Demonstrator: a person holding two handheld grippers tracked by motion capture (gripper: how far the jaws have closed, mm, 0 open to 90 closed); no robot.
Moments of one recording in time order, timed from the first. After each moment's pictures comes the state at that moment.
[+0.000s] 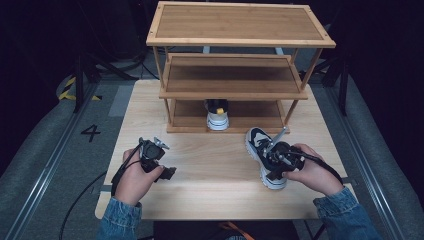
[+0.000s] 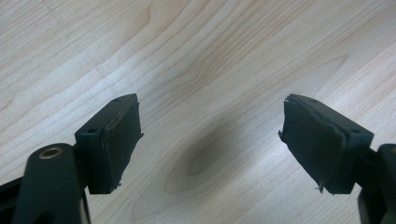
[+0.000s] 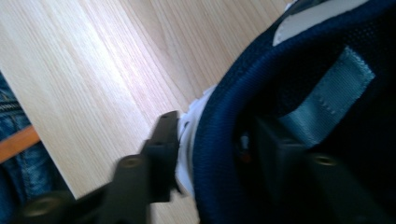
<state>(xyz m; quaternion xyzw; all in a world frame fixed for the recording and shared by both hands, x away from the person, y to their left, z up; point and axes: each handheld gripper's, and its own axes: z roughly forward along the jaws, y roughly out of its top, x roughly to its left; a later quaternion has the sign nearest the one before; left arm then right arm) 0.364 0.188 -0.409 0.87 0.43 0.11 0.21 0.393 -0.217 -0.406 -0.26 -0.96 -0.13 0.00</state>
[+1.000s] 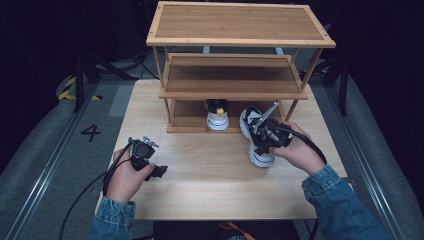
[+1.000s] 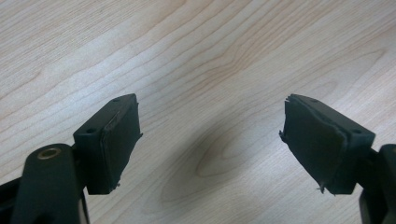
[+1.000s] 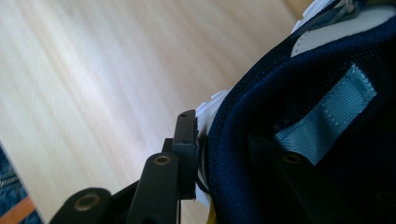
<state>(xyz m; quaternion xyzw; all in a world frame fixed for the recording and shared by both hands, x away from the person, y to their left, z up) 0.371 0.216 -0.415 0.86 0.46 0.10 0.21 0.446 -0.182 -0.368 -0.27 -0.95 -0.18 -0.03</state>
